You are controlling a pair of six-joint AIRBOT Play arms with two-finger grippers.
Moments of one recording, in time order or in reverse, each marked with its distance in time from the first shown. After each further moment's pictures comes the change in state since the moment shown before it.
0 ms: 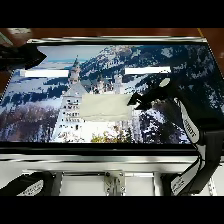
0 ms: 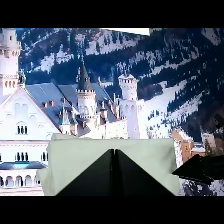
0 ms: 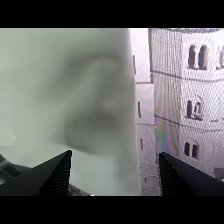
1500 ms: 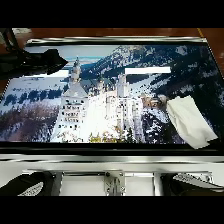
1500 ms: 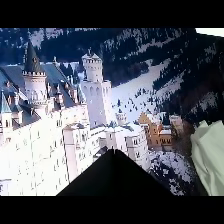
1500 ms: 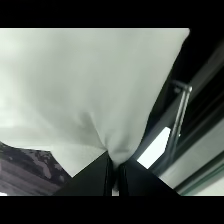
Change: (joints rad) left arm -0.150 -0.013 -0.067 -0.040 0.100 -0.084; right arm -1.220 0.501 -0.487 -0.348 0.192 0.094
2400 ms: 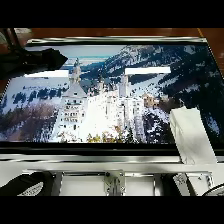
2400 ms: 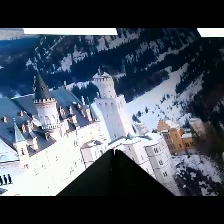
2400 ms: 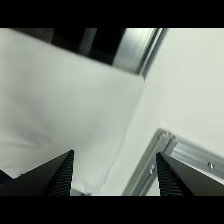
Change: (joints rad) left arm 0.000 -0.008 -0.026 -0.002 0.058 0.194; right arm -0.032 0.435 -0.031 -0.309 -0.027 -0.018
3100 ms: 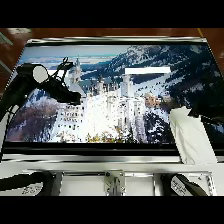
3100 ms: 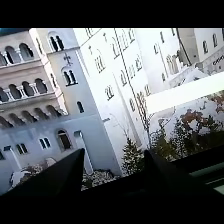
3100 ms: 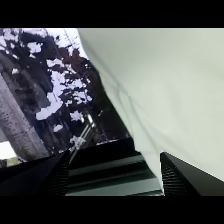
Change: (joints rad) left arm -0.050 -0.276 -0.030 0.192 -0.463 0.013; right arm 0.790 -0.158 0.216 0.061 0.109 -0.030
